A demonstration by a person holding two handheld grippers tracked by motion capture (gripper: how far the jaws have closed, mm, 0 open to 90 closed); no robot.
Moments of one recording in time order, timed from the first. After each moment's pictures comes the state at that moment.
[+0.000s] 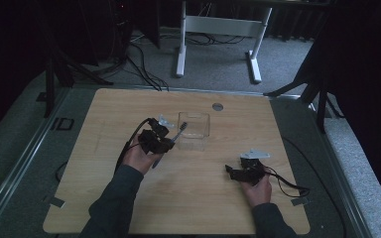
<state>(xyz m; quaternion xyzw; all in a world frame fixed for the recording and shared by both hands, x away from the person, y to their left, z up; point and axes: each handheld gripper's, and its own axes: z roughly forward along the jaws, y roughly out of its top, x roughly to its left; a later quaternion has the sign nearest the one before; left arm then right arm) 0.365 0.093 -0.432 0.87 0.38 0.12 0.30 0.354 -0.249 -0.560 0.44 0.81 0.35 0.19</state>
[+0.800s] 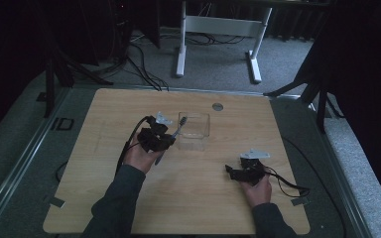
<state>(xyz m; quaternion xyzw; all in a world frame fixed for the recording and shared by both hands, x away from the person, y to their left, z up) 0.365 0.095 -0.427 0.85 0.39 0.14 0.33 0.354 -0.249 -0.560 0.44 0.81 0.35 0.19</state>
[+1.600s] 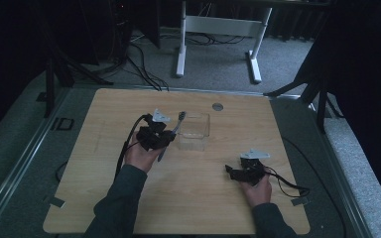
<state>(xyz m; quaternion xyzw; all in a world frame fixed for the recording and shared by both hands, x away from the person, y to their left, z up) 0.364 0.097 -0.423 0.82 0.40 0.15 0.37 0.354 -0.249 -0.560 0.44 0.81 0.35 0.19</state>
